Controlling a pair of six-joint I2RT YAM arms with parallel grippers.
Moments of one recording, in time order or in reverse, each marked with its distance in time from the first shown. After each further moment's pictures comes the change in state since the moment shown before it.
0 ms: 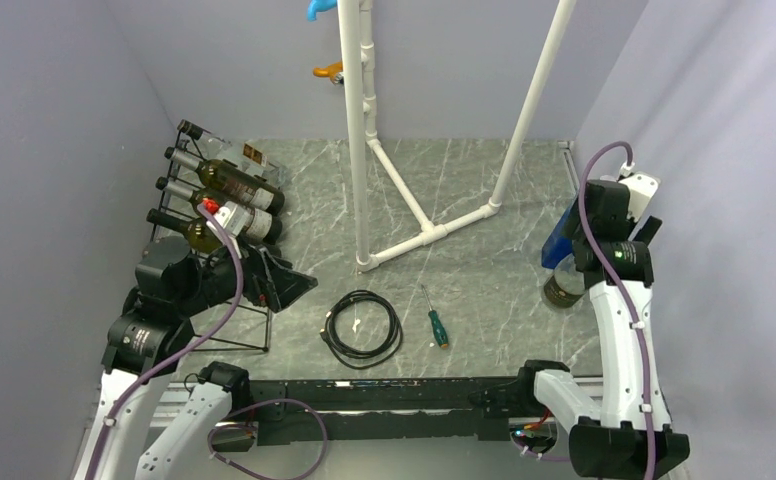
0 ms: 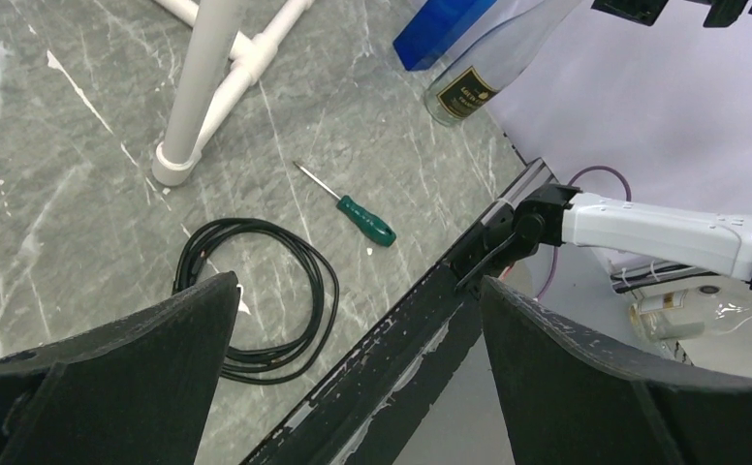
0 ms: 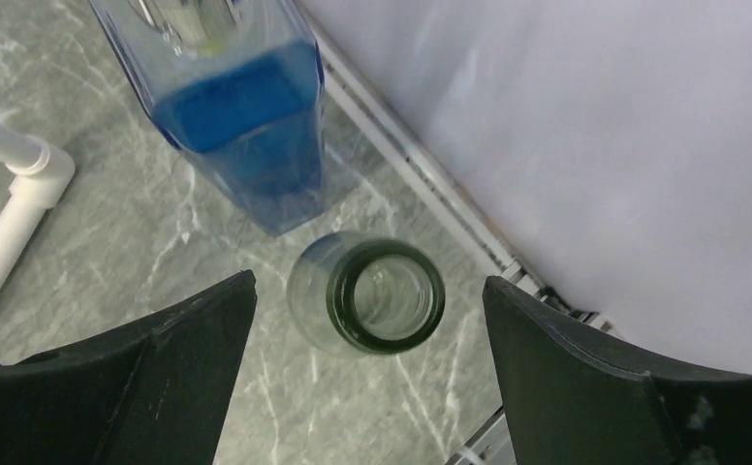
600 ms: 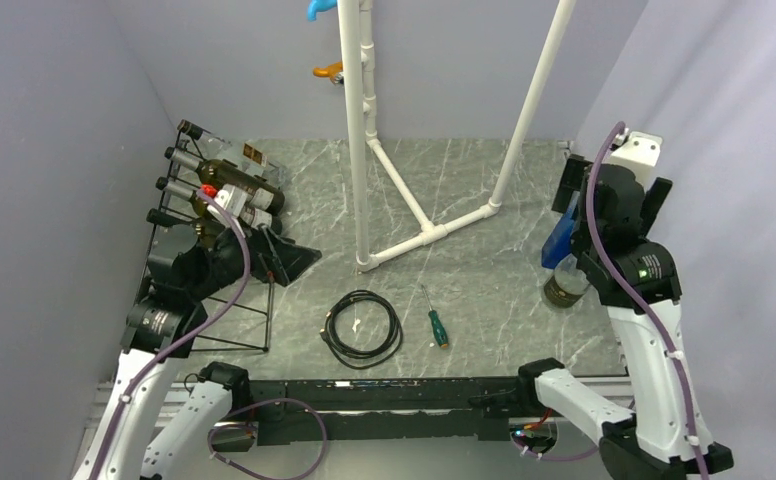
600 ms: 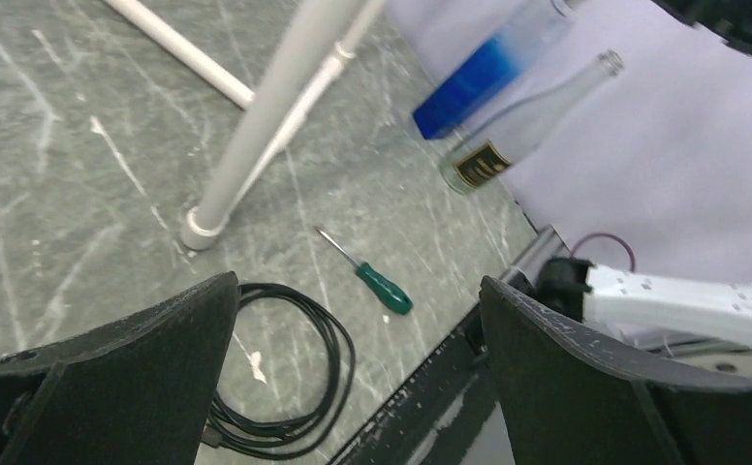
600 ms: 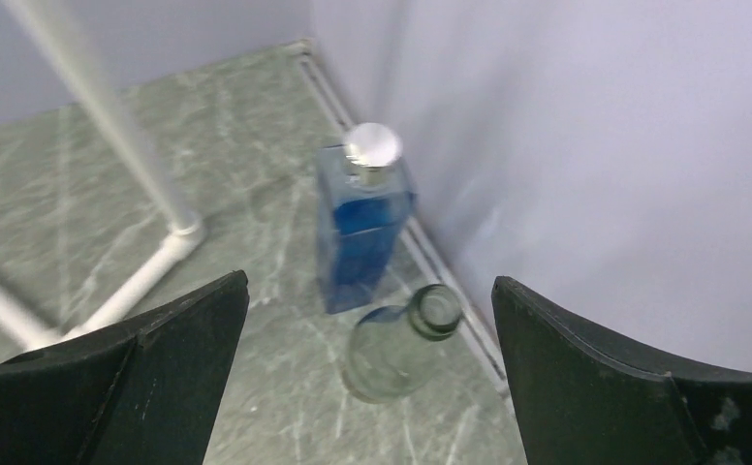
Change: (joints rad) left arm 0.028 0.065 -0.080 0.241 -0.081 -0.074; right arm 0.386 -0.028 0.272 -0.010 0.174 -0.122
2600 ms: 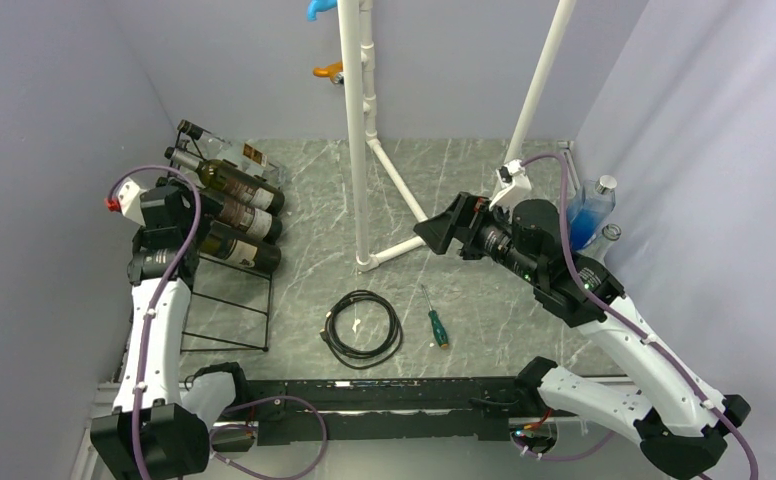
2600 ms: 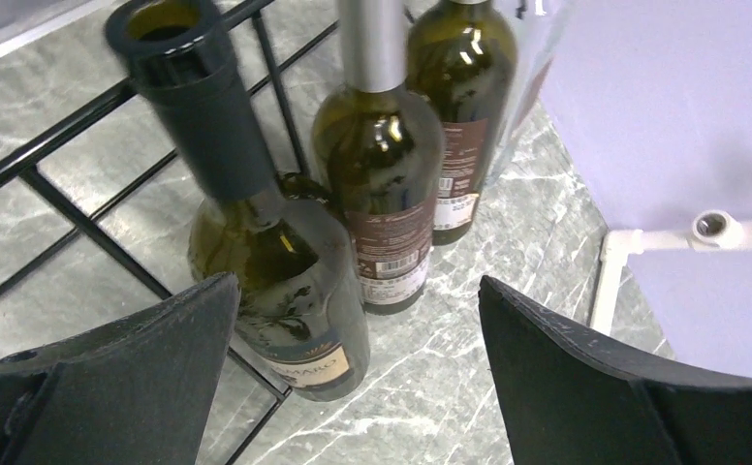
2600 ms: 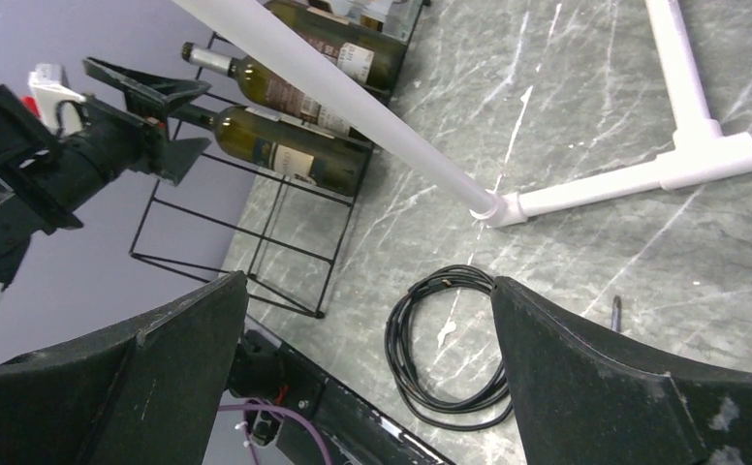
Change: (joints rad) left arm 0.423 0.332 0.018 -0.046 -0.801 -0.333; right arm 0.417 -0.060 -0.329 0.384 -0.756 0.558
